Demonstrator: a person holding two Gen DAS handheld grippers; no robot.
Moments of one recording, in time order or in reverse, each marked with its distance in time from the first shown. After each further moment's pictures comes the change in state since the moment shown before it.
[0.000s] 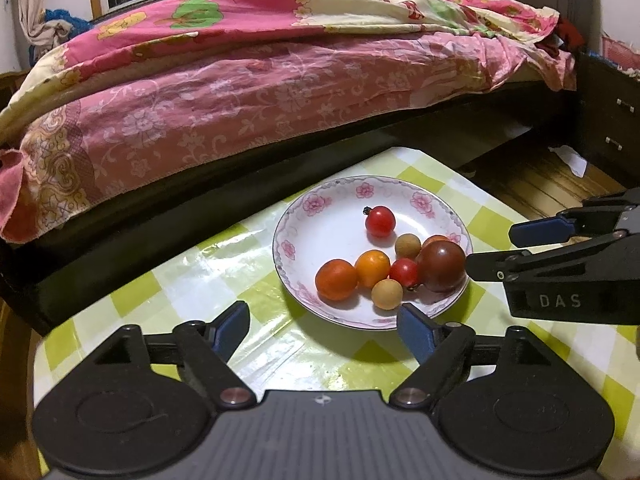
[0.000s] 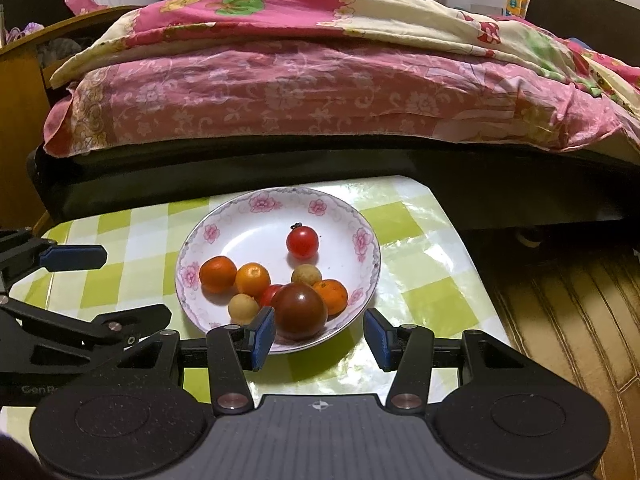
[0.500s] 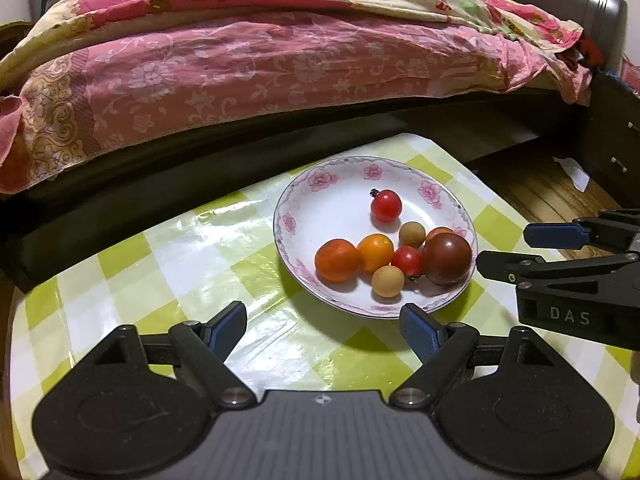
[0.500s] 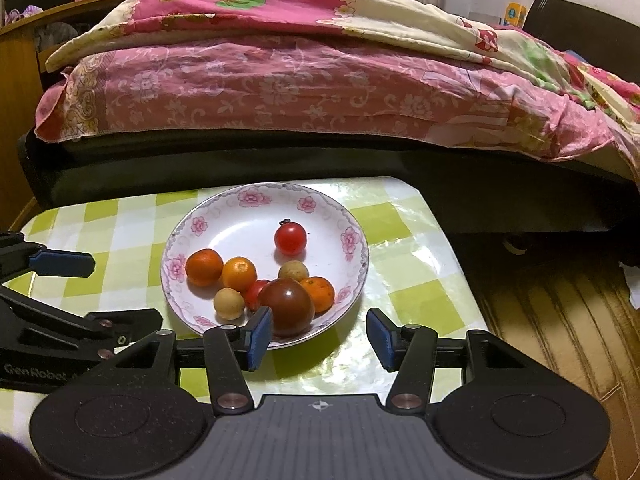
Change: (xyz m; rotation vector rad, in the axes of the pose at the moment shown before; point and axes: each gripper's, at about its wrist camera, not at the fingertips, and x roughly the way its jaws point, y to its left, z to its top) left arm 0.012 0.010 -0.002 -0.104 0.068 -0.023; right arm 0.001 0.003 0.000 -0.040 0.000 -0.058
